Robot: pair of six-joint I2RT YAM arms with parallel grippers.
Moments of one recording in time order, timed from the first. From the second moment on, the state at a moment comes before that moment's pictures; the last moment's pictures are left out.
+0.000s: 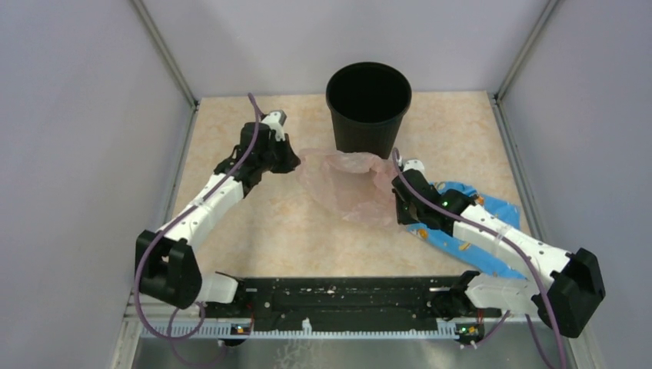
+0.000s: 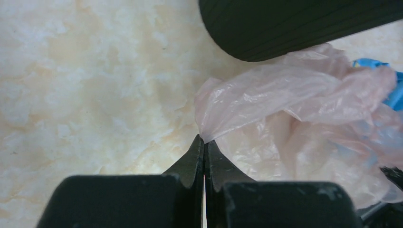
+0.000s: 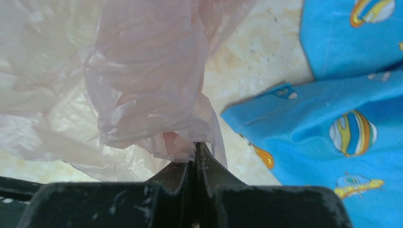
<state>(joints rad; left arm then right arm) -0.32 1.38 1.04 -0.26 0.19 -0.34 0.75 1.12 0.84 -0.71 0.33 0.49</state>
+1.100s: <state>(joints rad) -0.34 1.21 1.04 -0.38 0.24 -0.34 0.76 1.12 0.97 -0.56 0.13 0.53</state>
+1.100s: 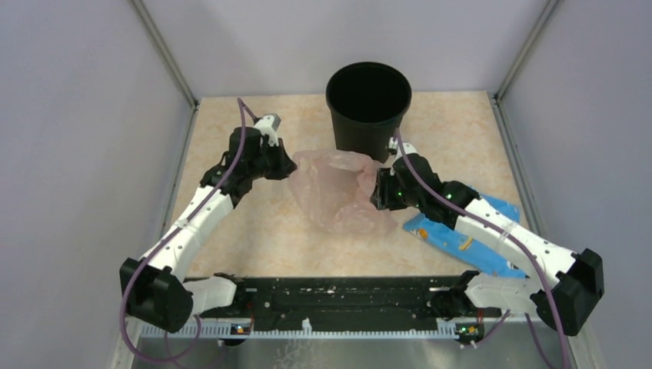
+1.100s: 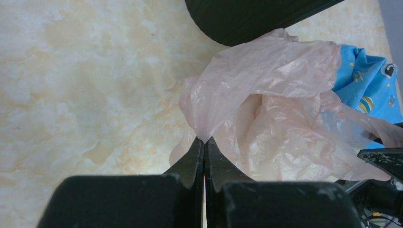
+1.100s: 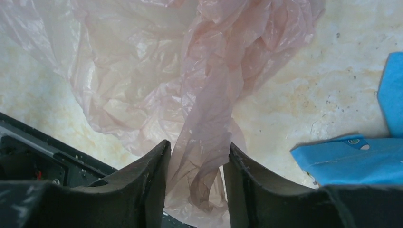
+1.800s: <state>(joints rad) -0.29 1.08 0.92 -0.50 -0.14 -0.35 0.79 1.80 1.72 -0.29 -0.01 0.35</state>
